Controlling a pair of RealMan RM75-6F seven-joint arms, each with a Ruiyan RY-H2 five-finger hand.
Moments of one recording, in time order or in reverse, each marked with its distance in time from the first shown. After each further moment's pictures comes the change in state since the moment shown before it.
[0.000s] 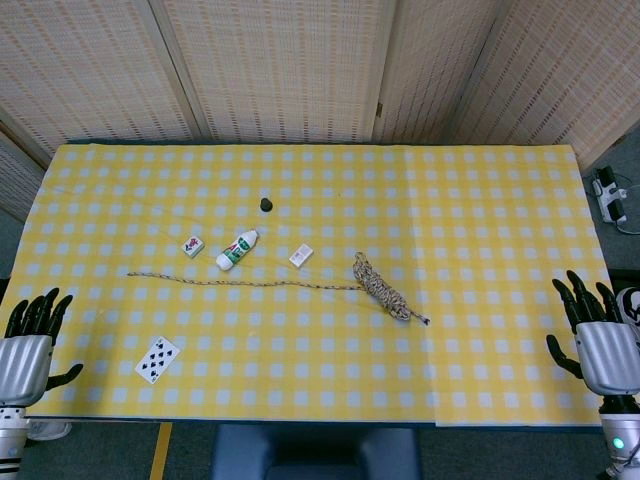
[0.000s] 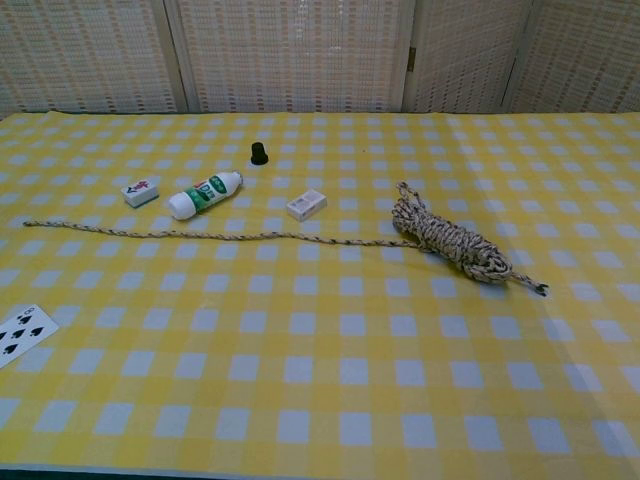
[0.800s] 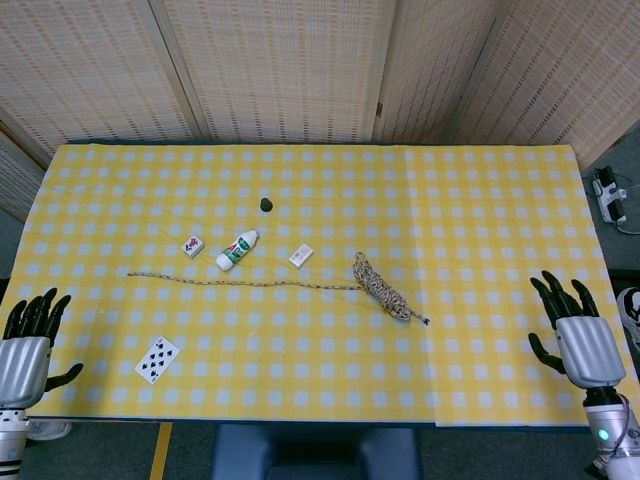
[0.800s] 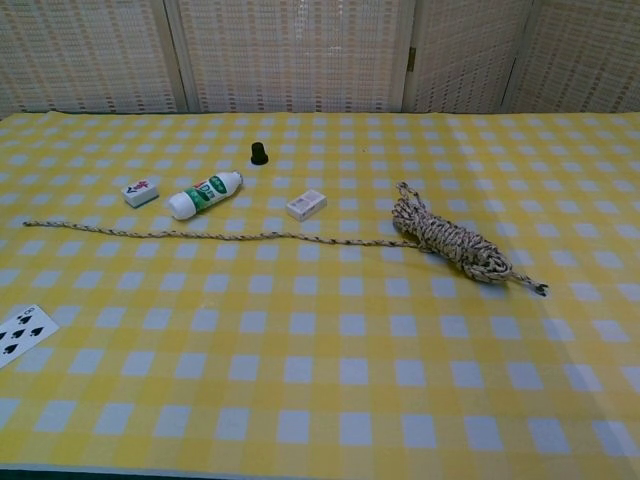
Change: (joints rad) left arm 0.012 -0.019 0.003 0.032 0.028 0.035 -0.045; right arm 0.051 -0.001 0.001 -0.038 -0.002 -0.084 -0.009
